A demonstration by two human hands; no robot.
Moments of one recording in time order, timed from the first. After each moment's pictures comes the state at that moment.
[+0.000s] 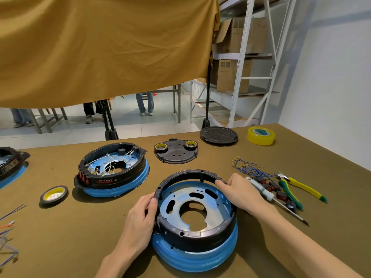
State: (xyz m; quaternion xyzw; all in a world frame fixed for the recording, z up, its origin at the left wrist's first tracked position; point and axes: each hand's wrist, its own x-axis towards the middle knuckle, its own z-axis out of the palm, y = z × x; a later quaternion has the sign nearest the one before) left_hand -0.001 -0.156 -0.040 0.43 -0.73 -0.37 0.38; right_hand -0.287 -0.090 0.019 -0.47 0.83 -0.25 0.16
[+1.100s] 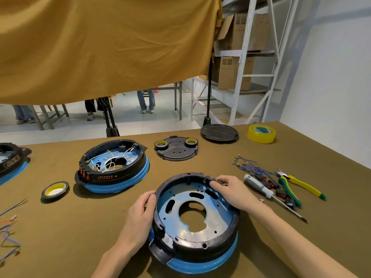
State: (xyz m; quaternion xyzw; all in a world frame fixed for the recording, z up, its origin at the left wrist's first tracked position) left_hand -0.002 -0.147 -0.032 0.43 -0.69 -0.44 0.37; right_hand -0.286 -0.090 0.009 -0.54 0.74 -0.32 0.25
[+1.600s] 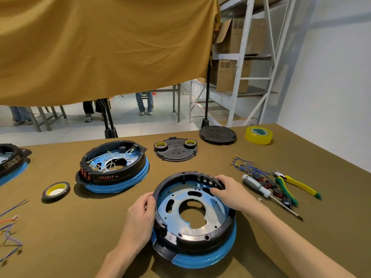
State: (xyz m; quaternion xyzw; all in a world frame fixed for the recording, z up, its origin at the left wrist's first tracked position) left_hand -0.002 -0.140 -0.027 0.46 -0.70 -0.38 0.38; right_hand -0.278 -0.086 0.013 -0.54 0.77 -0.24 0.23
